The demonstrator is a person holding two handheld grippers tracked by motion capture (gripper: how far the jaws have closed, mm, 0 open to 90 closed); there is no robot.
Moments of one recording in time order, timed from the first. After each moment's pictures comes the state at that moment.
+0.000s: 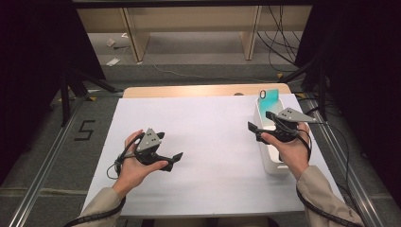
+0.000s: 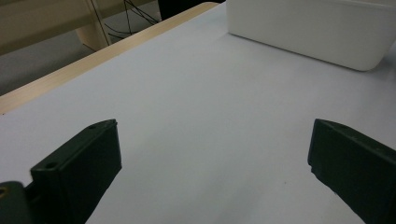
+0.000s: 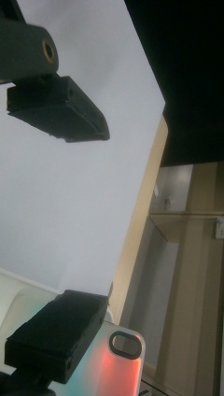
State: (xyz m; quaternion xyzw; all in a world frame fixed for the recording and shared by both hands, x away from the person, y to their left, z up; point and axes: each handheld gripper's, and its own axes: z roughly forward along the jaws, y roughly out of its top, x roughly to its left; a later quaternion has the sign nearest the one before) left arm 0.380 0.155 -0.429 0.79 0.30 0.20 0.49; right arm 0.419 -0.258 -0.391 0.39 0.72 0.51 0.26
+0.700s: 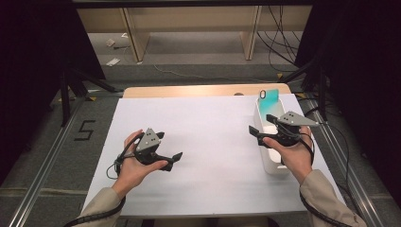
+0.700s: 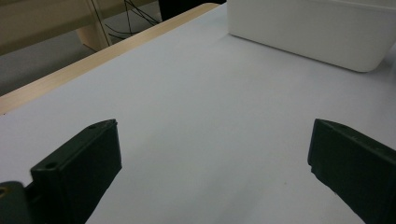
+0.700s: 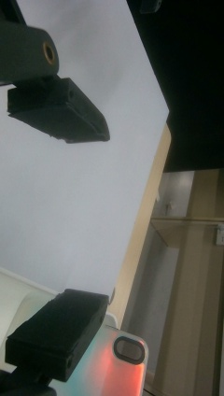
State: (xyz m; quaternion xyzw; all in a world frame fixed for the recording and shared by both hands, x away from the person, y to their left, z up) left arm 0.380 0.156 -0.428 0.79 0.30 0.20 0.49; right arm 0.407 -0.261 -0.391 0.38 0.73 0.52 0.25
